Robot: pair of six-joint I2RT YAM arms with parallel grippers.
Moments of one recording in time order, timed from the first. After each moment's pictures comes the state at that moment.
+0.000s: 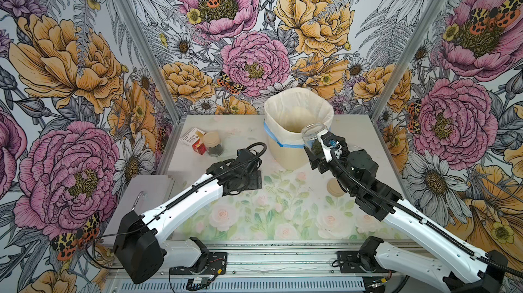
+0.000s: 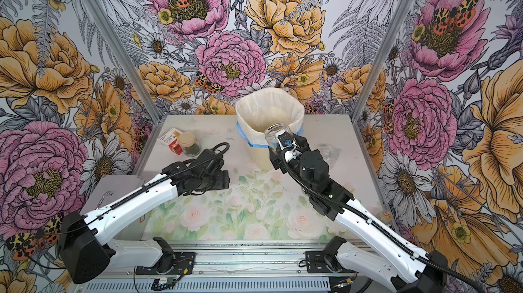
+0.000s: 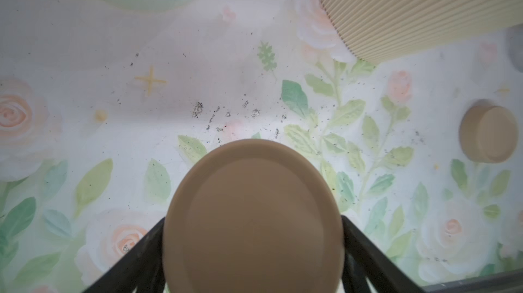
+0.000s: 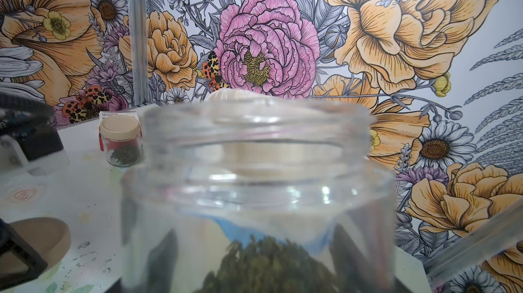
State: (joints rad) left arm -0.72 1.31 1.01 -0.86 -0.20 -0.71; right arm 0.71 0.93 0.87 -0.06 0.28 -0.24
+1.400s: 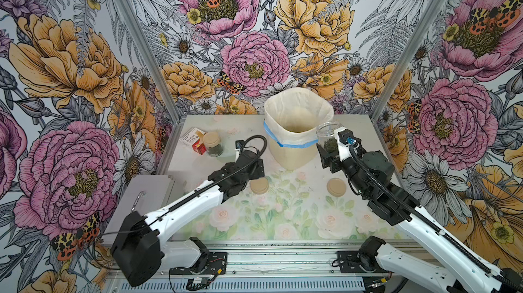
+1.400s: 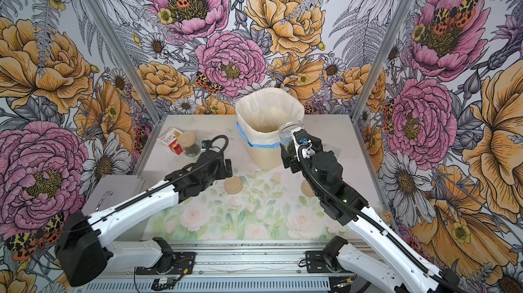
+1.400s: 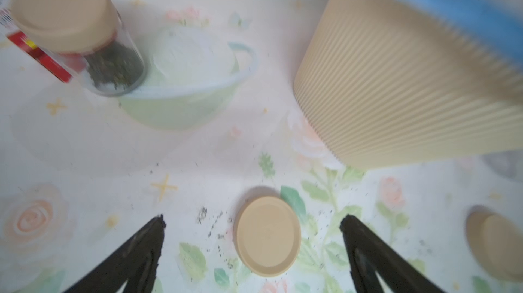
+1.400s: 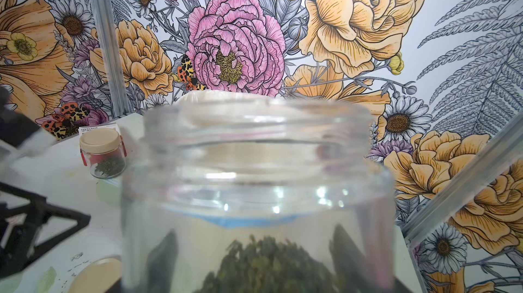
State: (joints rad) left arm -0.65 1.20 0.96 -0.47 -0.43 -0.59; right arm 0.65 0.85 0.93 -0.20 0.32 -0.16
